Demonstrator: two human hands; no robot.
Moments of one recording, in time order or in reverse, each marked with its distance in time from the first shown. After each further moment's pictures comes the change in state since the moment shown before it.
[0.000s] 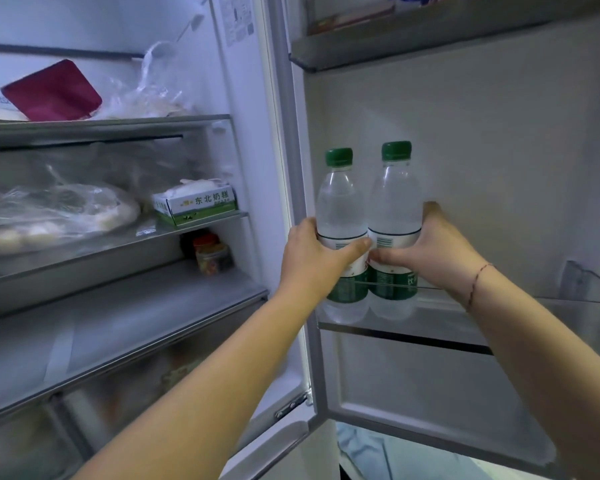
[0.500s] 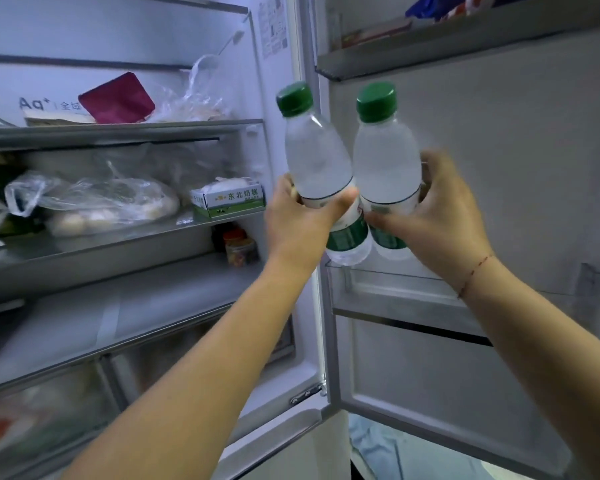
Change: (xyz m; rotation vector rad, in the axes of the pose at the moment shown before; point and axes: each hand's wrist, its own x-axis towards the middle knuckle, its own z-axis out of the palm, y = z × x) left_hand -0.028 0.039 -0.039 -0.235 0.335 0.156; right_hand -0.038 -0.055 -0.008 0.197 0.207 -0.364
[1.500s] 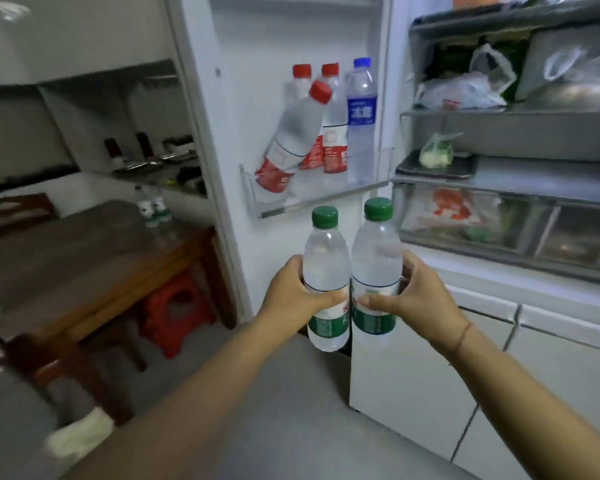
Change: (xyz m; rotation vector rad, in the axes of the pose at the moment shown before) left_hand -0.493 0.169 -0.464 0.638 0.616 -0.606; right_hand -0.446 -0.319 0.136 0.825 -1.287 0.044
